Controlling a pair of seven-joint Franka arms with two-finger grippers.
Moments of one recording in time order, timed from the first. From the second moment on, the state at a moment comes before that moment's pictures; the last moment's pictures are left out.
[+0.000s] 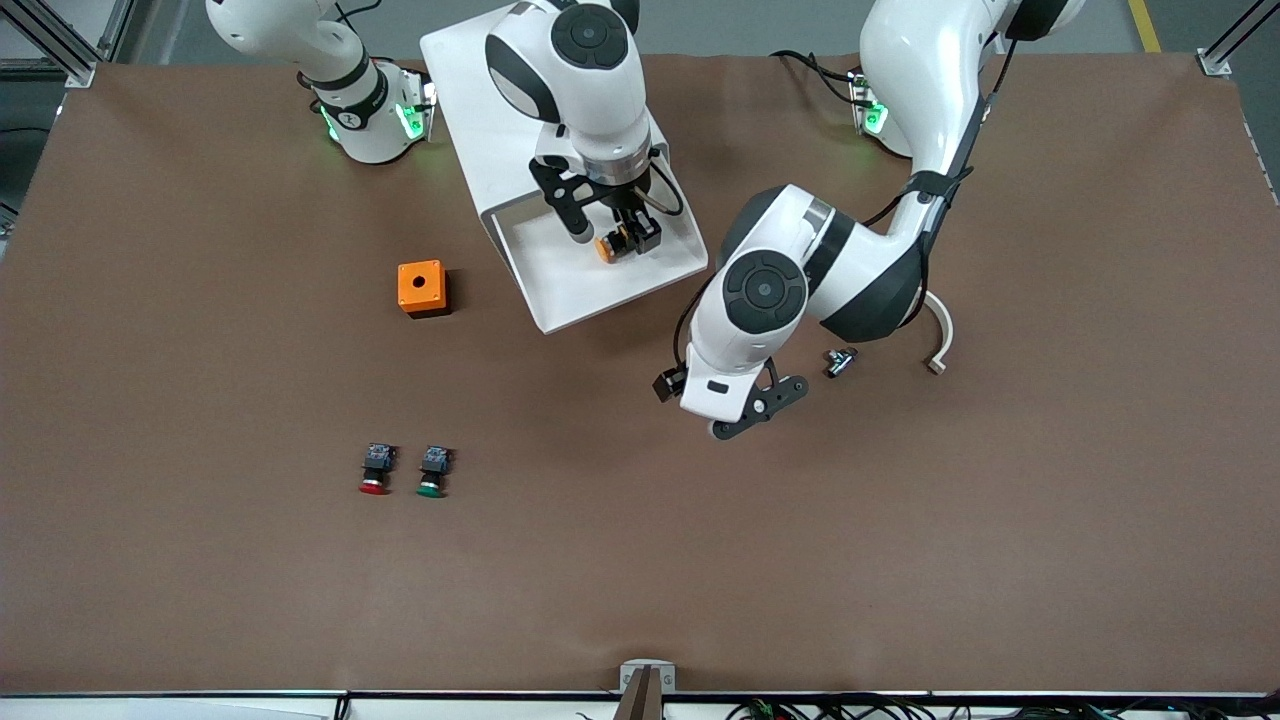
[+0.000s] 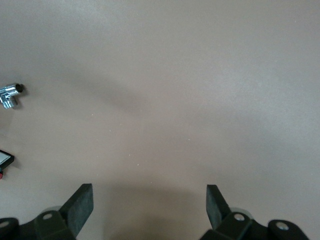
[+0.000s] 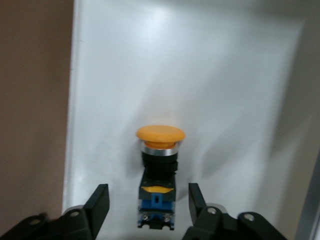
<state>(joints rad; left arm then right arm) -0.64 0.68 0.02 -1.20 -0.16 1.83 -1.08 0.98 0.25 -0.09 -1.76 0.10 2.07 1.85</state>
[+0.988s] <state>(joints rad) -0.73 0.67 -0.04 -1.25 -0.16 1.83 -1.10 0.21 0.18 -0.13 -1.50 0.09 1.53 0.24</state>
